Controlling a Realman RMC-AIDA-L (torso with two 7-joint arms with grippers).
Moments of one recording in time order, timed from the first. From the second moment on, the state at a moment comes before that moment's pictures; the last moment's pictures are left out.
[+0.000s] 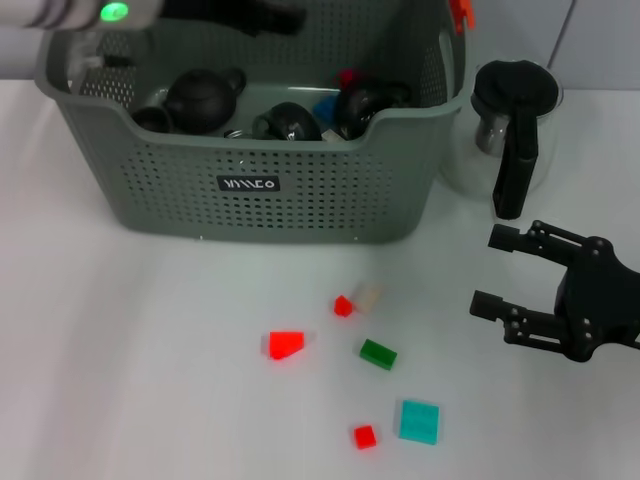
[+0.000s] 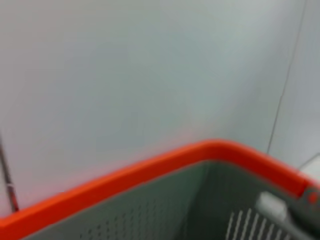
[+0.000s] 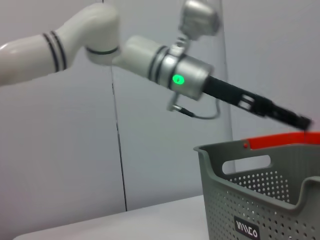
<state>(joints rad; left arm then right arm) -0.73 -2.16 -2.19 -1.27 -0.75 1.12 -2.28 0.41 2.07 -0.63 -0.51 -1.85 -1.77 0.99</state>
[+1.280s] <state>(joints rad) -0.39 -2.17 -2.34 -0.69 -1.07 1.42 -1.06 0.40 2.08 -0.63 -0.50 -1.85 -1.75 0.99</state>
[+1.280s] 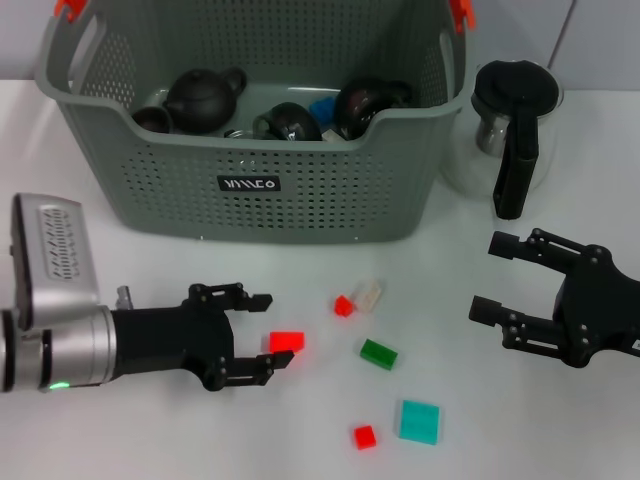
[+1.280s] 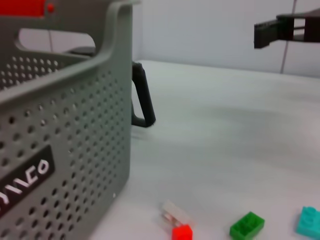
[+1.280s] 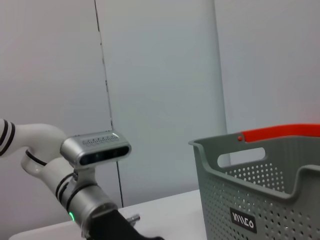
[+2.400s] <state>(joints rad) -0.44 -2.17 -2.30 -0.59 -1.06 1.25 -1.03 0.40 2.07 -0.63 -0.49 -1.85 -1.74 0.99</state>
